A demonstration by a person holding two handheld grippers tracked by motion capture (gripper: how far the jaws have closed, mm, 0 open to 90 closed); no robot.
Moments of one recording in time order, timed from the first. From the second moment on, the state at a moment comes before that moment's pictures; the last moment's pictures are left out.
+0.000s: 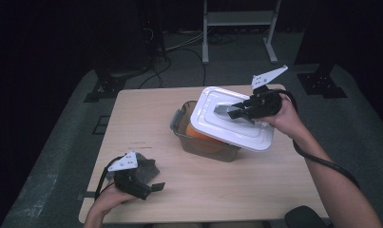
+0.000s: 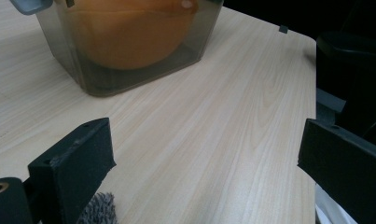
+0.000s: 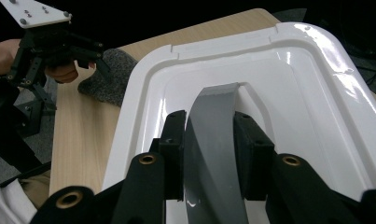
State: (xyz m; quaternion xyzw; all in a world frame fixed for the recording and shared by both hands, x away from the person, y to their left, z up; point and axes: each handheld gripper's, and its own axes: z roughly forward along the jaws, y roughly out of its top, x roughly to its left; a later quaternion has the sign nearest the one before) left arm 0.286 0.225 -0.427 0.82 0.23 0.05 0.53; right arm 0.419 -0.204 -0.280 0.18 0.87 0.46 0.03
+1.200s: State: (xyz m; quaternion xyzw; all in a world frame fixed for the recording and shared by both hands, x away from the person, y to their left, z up) left arm 0.286 0.225 -0.427 0.82 0.23 0.05 0.52; right arm 0.453 -0.146 -0.303 0.16 0.88 0.44 0.00
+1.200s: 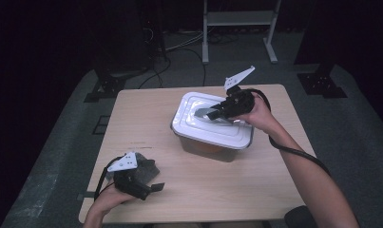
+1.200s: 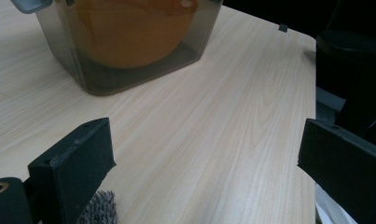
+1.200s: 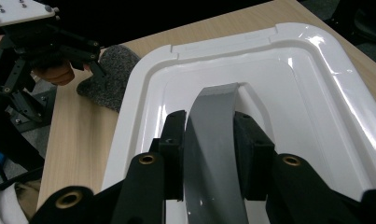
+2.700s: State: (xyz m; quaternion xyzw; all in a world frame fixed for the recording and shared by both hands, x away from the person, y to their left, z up) left arm 0.286 0.228 -0.427 0.82 0.23 0.05 0.53; right arm 0.473 -0.138 -0.335 0.17 0.89 0.43 -0.03
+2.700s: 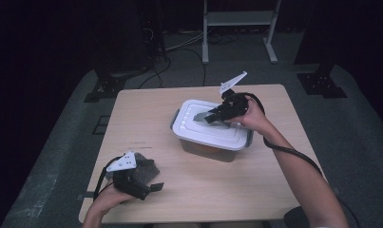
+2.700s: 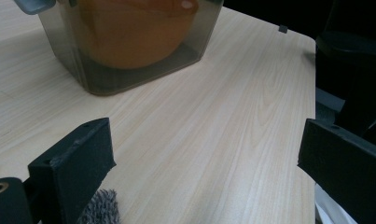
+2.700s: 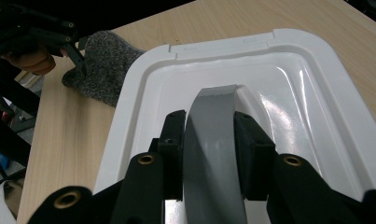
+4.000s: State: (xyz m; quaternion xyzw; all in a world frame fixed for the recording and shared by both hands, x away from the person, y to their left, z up) left arm 0.285 0.229 -0.426 0.82 0.23 0.06 0.53; right arm 0.459 -0.153 -0.308 0.17 0.87 0.45 0.00
